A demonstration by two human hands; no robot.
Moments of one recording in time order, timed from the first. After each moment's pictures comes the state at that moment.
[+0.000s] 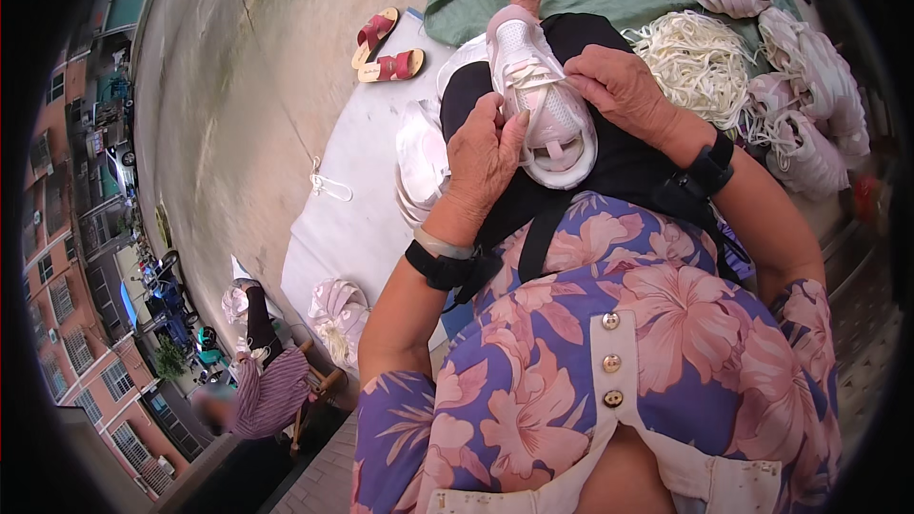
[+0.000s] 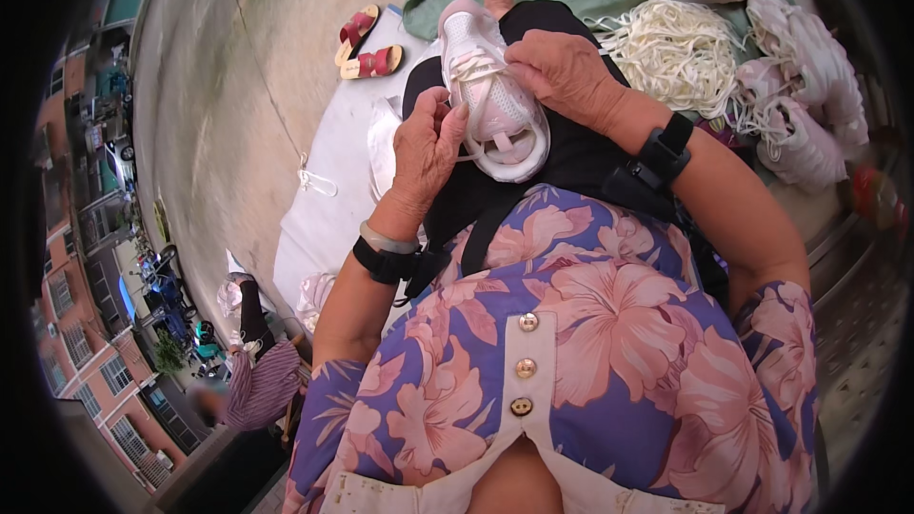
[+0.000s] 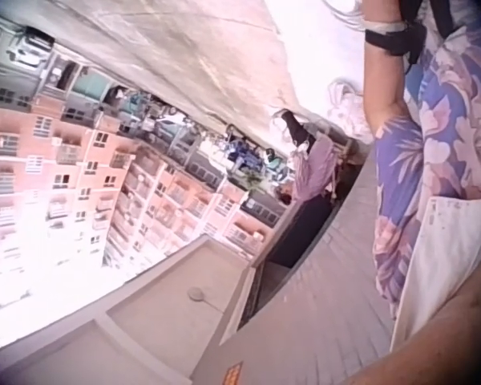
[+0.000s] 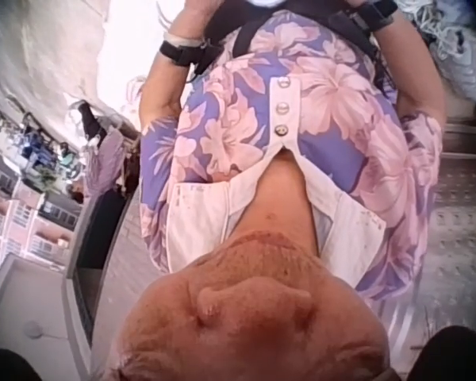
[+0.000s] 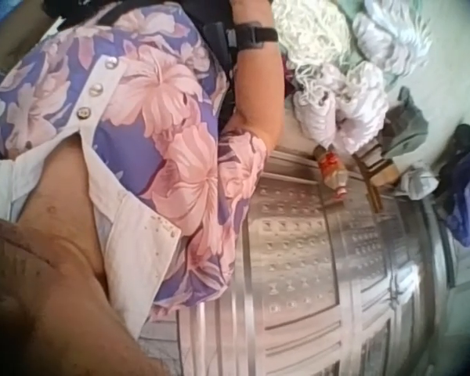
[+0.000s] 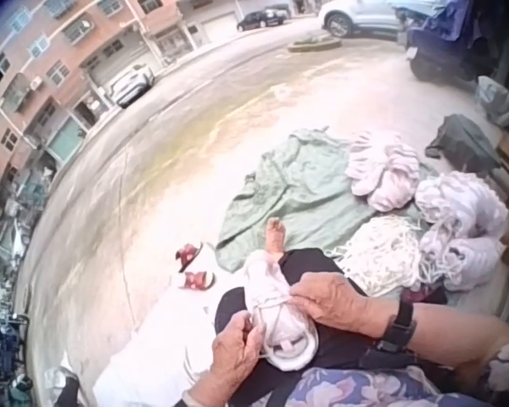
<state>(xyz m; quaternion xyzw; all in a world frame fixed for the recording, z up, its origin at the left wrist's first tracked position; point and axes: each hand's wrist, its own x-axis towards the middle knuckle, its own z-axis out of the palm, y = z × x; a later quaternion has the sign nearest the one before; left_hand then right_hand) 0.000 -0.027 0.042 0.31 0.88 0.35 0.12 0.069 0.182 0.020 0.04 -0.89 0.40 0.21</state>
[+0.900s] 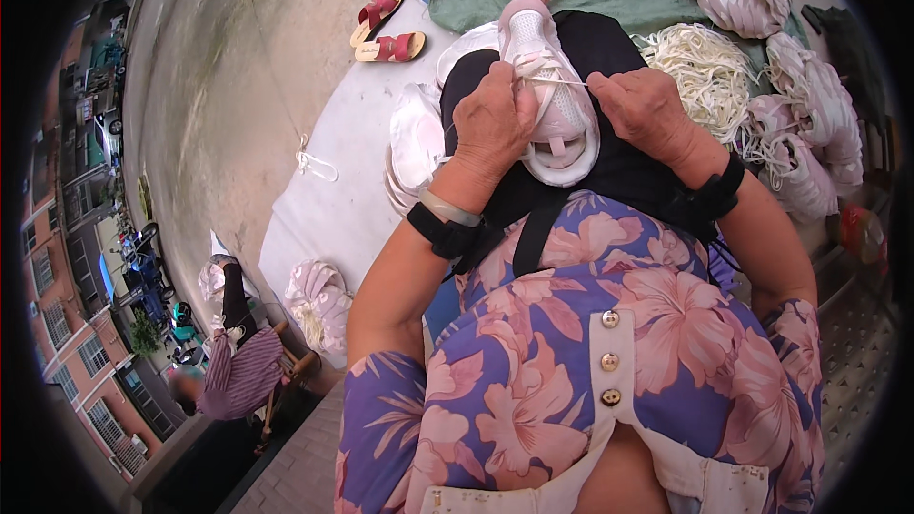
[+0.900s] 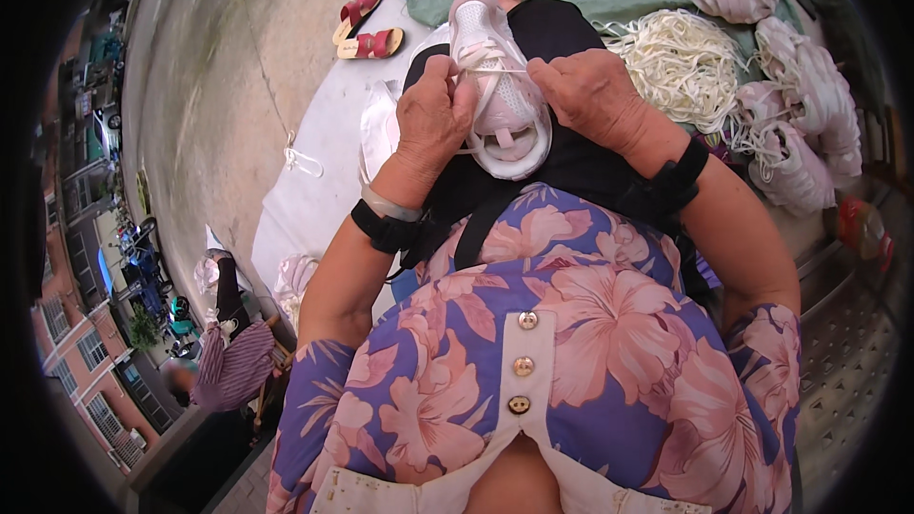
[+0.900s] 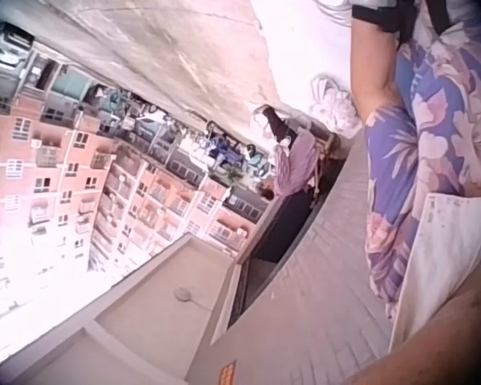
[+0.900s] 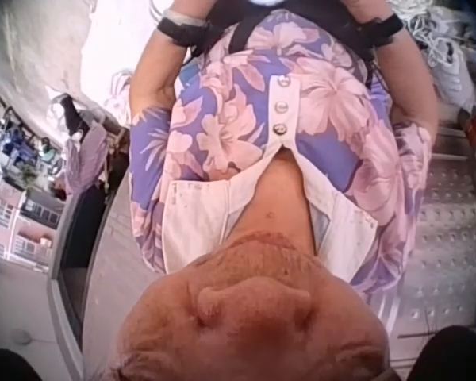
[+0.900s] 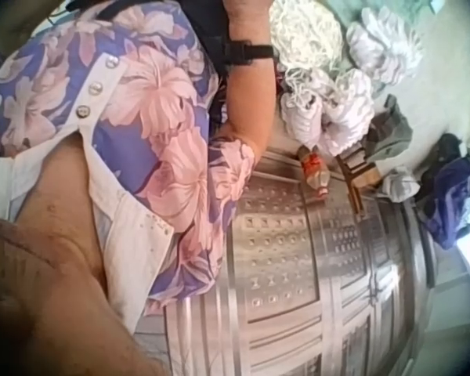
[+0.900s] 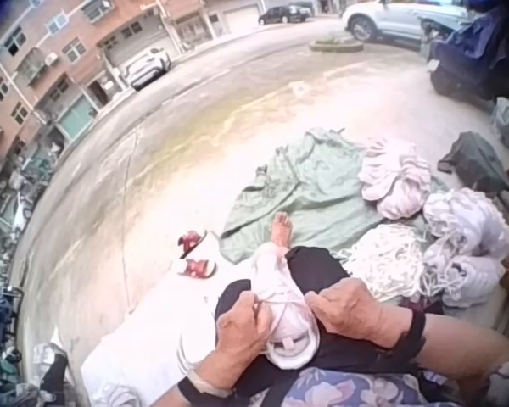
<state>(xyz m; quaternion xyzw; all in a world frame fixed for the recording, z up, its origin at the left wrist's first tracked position) -0.013 -0.007 0.034 0.32 0.89 0.32 0.03 0.082 0.181 0.034 0.13 -0.95 0.17 0.21</state>
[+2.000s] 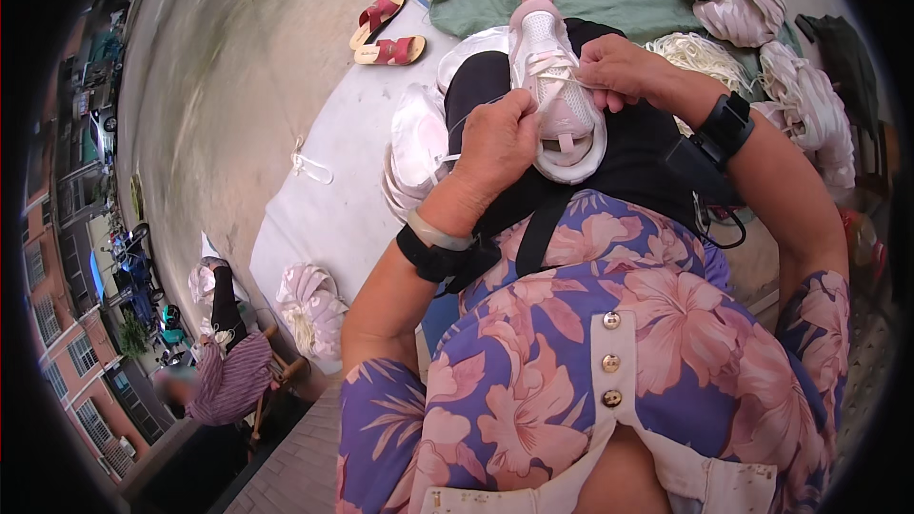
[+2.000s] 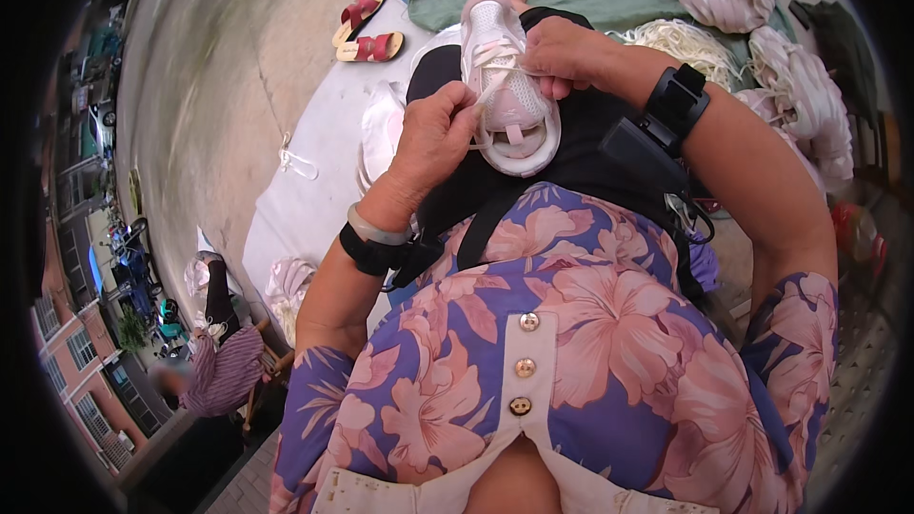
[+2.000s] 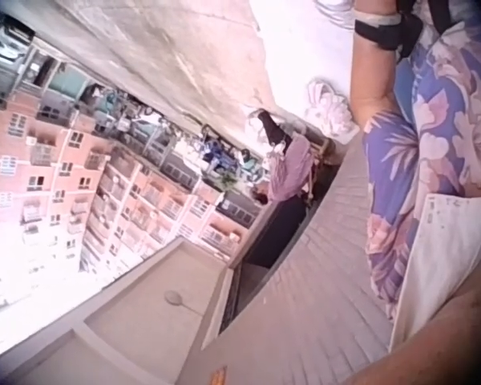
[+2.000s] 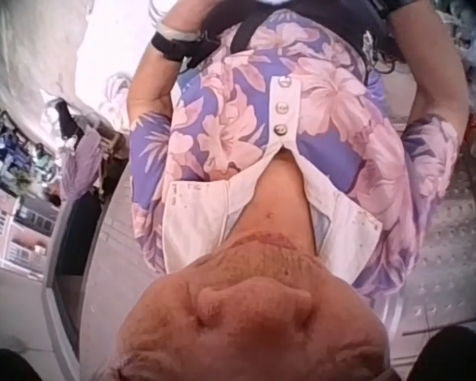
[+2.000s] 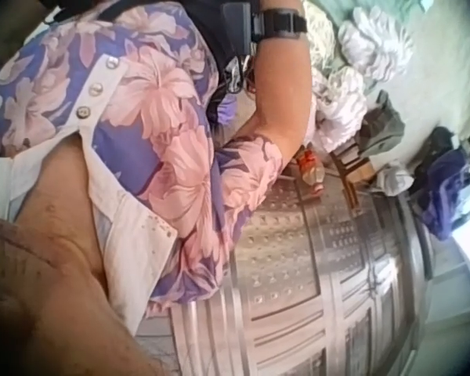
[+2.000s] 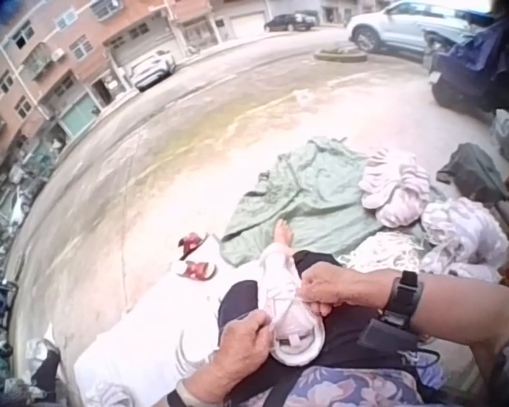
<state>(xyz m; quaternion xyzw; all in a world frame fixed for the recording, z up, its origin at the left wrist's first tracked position) 0.000 -0.029 0.055 0.35 0.84 0.37 0.17 0.027 0.190 0.064 -0.17 -0.76 0.54 -0.32</state>
